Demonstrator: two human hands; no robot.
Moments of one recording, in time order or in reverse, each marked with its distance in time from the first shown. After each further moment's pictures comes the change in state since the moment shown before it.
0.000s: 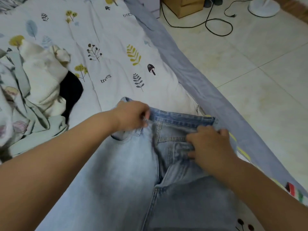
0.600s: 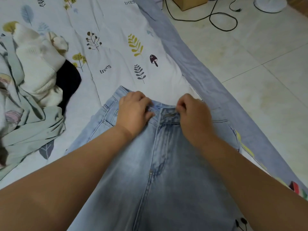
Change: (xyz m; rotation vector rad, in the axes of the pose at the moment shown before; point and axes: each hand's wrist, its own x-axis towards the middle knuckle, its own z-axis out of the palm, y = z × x) left_hand 0.013 -0.004 0.065 -0.084 0.651 -0.021; right_hand 0.061 -0.019 0.018 0.617 0.492 0.004
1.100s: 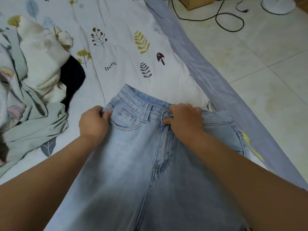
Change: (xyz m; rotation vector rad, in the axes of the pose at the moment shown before) left_hand -0.042 -0.087 -0.011 -0.139 0.095 -0.686; right_hand 0.016 -0.002 0.044 -0.399 -0.297 0.001
